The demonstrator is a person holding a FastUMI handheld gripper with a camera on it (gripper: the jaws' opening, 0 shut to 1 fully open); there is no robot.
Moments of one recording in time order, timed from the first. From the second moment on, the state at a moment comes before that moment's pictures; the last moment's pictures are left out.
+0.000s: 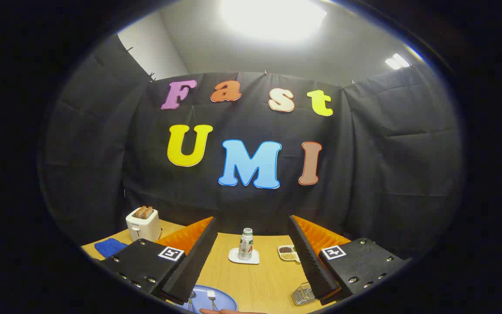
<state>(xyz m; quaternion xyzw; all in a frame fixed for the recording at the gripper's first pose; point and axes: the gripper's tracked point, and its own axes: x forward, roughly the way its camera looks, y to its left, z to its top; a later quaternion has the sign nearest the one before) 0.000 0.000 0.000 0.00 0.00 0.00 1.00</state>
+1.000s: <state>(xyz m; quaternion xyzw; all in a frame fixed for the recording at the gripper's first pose) 0.003 0.002 -0.021 0.00 0.03 0.01 1.00</state>
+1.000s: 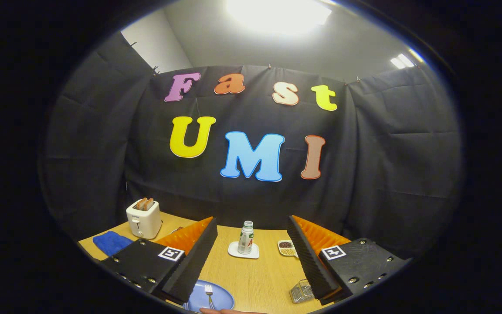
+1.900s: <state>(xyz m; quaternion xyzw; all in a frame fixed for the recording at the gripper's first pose) 0.011 0.048 -0.088 -0.05 0.14 0.07 0.99</state>
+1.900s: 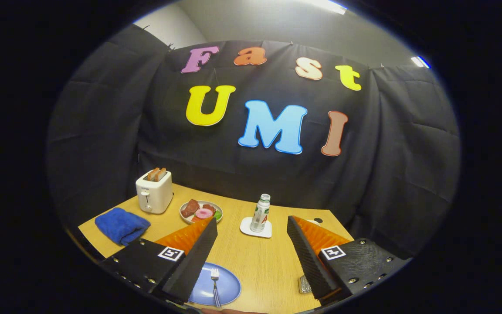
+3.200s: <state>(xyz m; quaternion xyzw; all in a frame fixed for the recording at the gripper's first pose) -0.055 0.094 -0.276 -0.08 0.45 0.17 0.88</state>
